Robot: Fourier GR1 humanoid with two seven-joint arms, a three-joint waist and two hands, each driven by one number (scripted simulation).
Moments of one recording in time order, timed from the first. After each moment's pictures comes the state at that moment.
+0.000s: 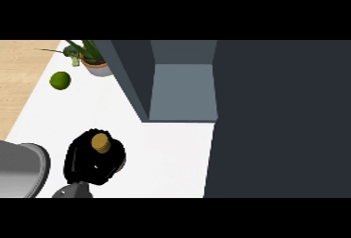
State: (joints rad) left arm -0.10 0.02 0.21 -1.02 0.23 -0.33 -0.63; right arm 0.13 -0.19 0.33 -2.51 -0.07 -0.02 0.45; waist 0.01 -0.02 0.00
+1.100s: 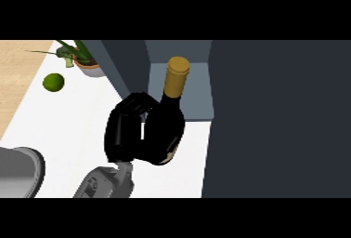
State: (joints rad) left arm -0.24 0.00 -0.37 -1.58 0.35 0.48 -0.14; right arm 0.14 -0.19 0.29 -2.51 -0.09 0.02 0.45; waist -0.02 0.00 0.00
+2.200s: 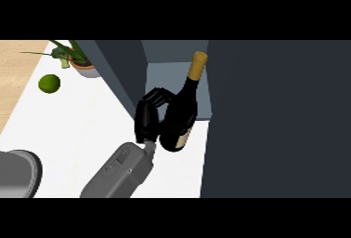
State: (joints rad) left arm -0.50 0.00 -0.45 -1.04 0.58 0.61 -0.40; right arm 0.13 -0.16 0.28 -2.51 -0.10 0.05 0.48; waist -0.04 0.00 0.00
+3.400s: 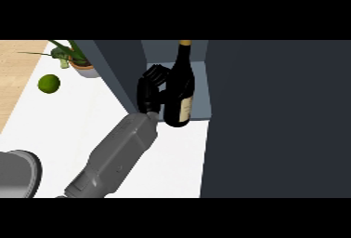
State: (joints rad) left arm -0.81 0.00 -0.38 -0.64 0.88 0.55 -0.51; right arm 0.20 -0.15 0.22 -2.51 -0.12 0.13 0.41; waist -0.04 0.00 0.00
